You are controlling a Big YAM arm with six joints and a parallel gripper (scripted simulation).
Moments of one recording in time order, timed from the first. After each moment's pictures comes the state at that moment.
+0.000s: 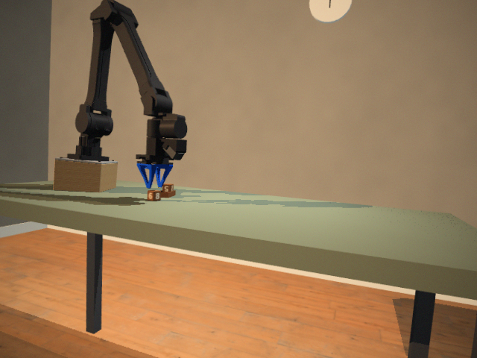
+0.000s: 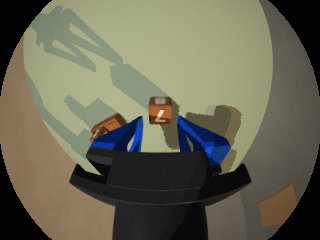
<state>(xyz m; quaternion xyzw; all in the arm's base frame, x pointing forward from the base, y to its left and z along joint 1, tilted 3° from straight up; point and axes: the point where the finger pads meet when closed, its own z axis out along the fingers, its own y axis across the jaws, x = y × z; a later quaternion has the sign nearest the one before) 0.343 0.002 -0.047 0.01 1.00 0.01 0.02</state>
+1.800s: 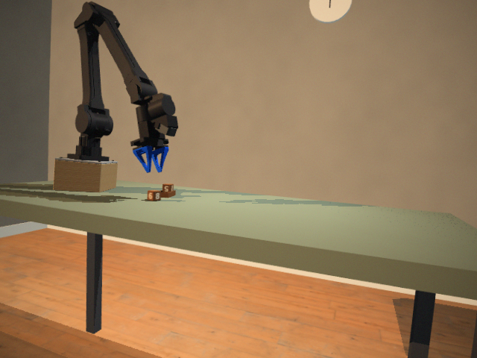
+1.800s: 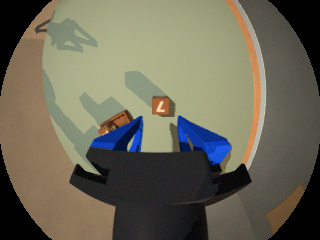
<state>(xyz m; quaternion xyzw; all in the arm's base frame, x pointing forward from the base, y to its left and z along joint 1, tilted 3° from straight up) 0.335 0.001 0.000 0.01 0.99 0.01 0.15</state>
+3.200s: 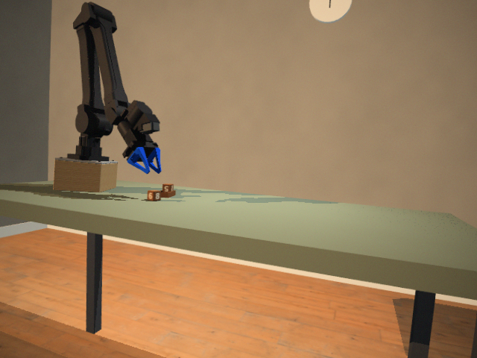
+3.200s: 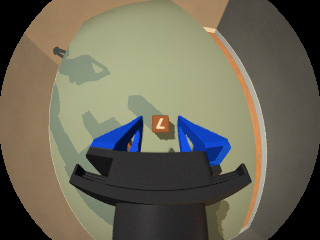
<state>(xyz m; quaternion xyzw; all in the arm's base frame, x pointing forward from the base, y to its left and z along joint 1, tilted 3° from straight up) 0.332 0.001 -0.003 0.01 0.92 0.01 0.40</state>
